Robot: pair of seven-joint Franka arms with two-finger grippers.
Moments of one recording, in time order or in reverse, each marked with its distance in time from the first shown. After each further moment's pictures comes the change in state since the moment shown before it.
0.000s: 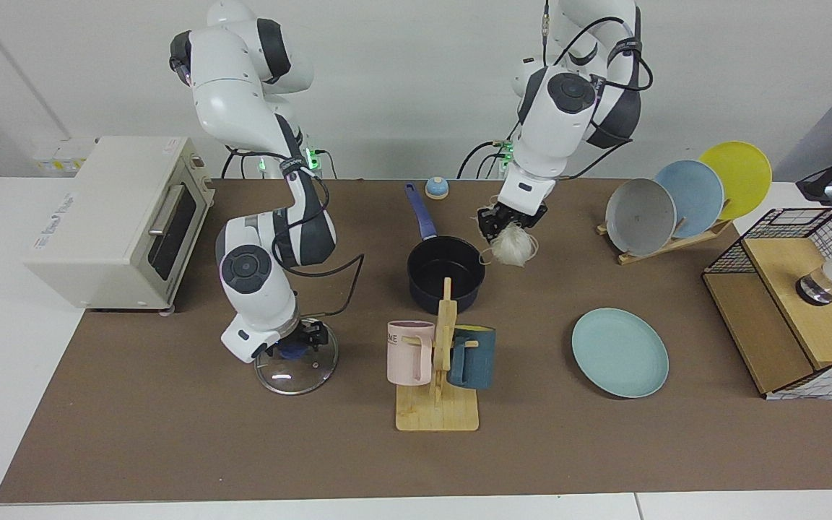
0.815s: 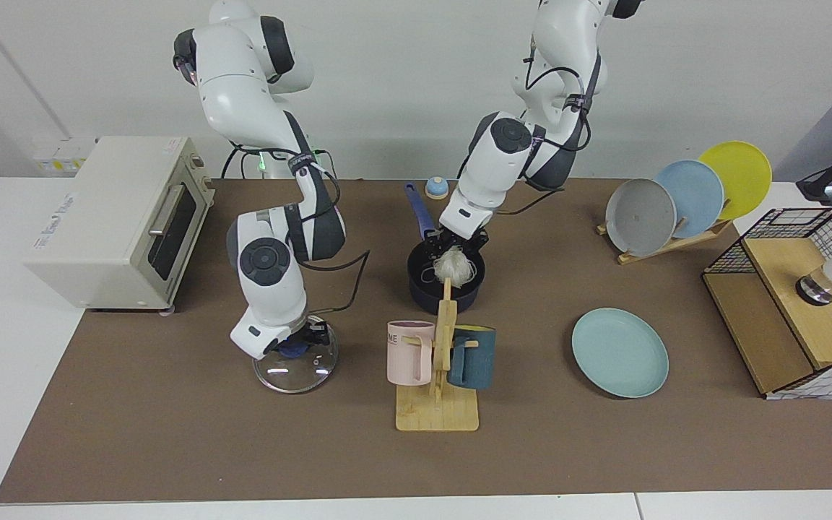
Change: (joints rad) left arm -0.019 0.170 -0.127 -0.088 -0.014 0.340 -0.003; right arm 0.025 -0.019 0.000 0.003 -0.074 0.000 0.000
